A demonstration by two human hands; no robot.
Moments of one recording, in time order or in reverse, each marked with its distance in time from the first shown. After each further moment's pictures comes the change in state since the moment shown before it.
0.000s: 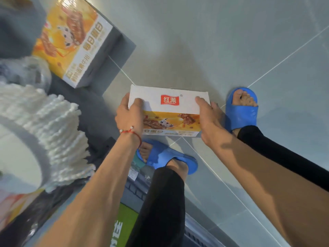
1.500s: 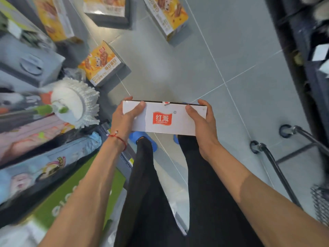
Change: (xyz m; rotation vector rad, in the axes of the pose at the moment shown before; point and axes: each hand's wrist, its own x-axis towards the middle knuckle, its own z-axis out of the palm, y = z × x) left_hand -0.352 0.163 -0.069 -0.314 -0.138 0.030; right_hand -0.275 -0.144 -0.306 -0.040 -0.338 -0.351
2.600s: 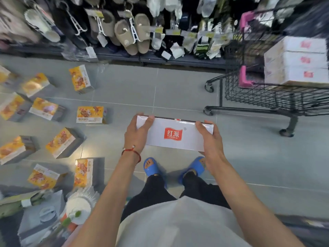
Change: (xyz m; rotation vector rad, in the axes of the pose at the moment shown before) left_hand -0.308 0.054 0.139 0.752 -0.578 0.547; right_hand -0.306 0.074 -0.185 0.898 0.642 -0.042
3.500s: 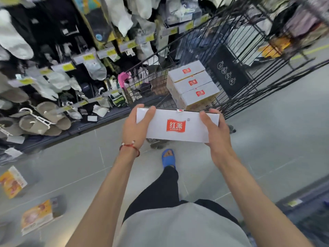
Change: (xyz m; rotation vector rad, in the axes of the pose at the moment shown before) left_hand -0.018 0.230 0.384 0.241 -0.370 0.437; right_hand 0.120 -0.177 -0.322 0.352 0.360 -0.251
